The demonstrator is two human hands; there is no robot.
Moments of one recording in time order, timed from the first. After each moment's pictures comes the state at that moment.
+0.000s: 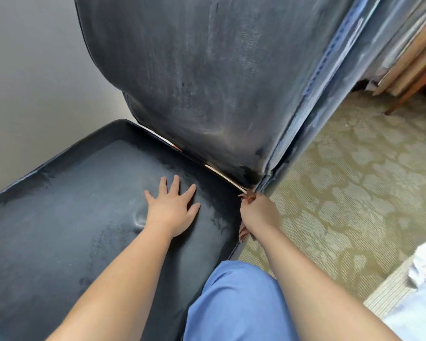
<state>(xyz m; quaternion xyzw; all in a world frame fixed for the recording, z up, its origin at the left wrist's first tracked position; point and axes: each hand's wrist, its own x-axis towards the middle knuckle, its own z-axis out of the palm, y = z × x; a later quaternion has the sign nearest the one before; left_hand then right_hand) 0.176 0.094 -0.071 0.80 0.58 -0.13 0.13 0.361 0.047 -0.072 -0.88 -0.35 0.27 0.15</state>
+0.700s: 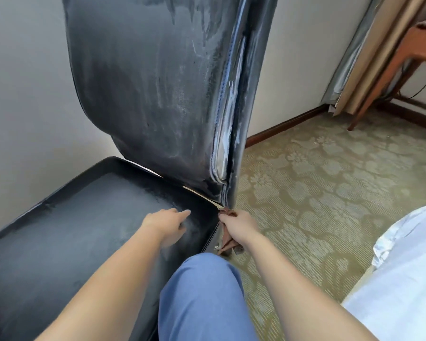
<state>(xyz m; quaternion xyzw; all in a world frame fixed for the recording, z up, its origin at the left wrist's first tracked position) 0.213 0.038 0.004 0.83 0.49 -0.23 0.12 0.391 -0.032 -0.016 -0.77 -0.34 0.44 0.31</state>
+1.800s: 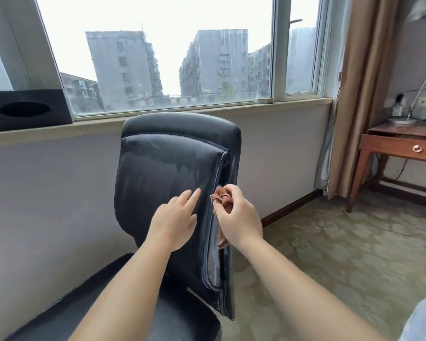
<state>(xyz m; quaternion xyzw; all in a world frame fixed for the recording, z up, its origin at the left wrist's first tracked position) 0.272 0.045 0.230 0.86 0.46 0.16 -0.12 0.417 -0.025 0.234 -0.66 -0.57 0.07 0.49</state>
